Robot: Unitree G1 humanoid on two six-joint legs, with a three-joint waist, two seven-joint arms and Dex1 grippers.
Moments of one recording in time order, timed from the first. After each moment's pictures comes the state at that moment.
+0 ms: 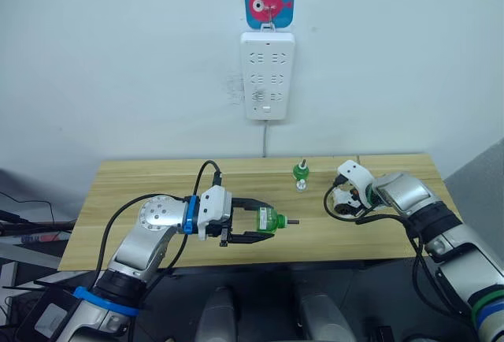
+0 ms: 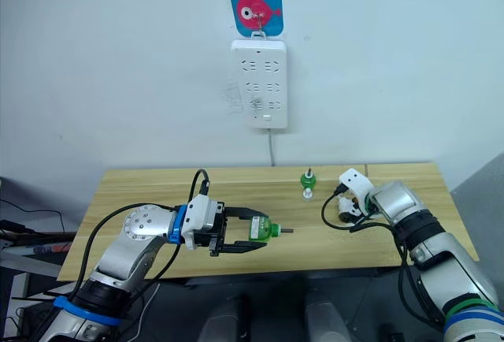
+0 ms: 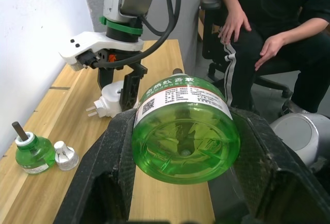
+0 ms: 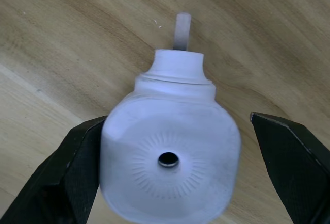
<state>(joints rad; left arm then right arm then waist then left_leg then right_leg) -0.26 0.58 -0.23 -0.04 -0.37 -0.05 -1.25 -0.74 -0.60 0.50 0.49 0.09 0.89 0.69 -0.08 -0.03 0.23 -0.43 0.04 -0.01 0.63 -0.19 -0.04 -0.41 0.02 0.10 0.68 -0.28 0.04</state>
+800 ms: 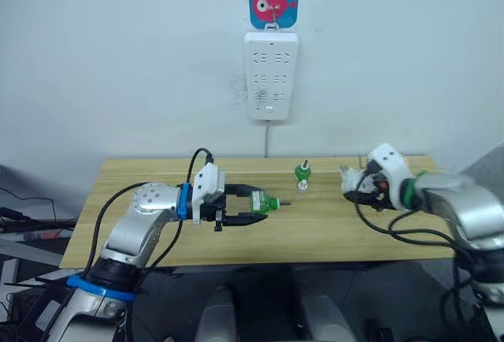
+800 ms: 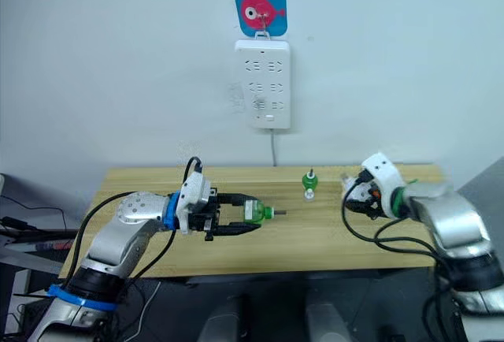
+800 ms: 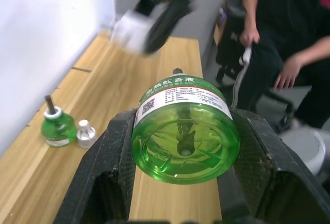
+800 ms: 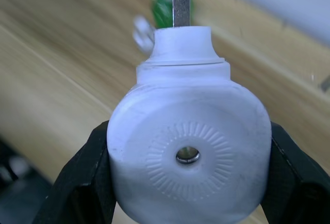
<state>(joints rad) -0.38 0.60 -0.15 -0.04 -0.47 0.25 -1.23 -0.33 -0.63 -0.19 -0.42 0.34 1.18 0.81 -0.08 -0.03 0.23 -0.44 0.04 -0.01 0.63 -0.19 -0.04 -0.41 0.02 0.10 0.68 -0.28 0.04</state>
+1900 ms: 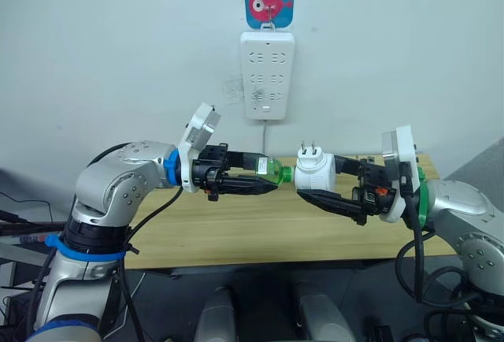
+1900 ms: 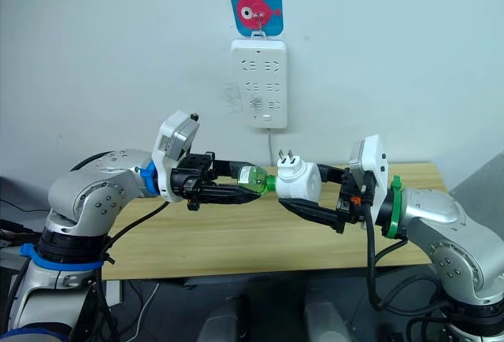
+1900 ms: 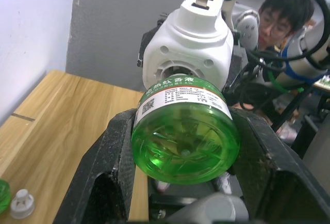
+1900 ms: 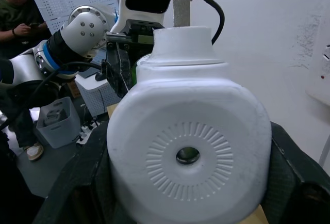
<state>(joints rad) -0.60 0.65 -0.04 -0.20 -0.82 0.83 -1.22 -0.29 -0.57 -0.16 -0.70 0.81 0.86 0.80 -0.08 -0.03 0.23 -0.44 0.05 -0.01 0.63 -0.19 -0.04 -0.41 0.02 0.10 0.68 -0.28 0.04</state>
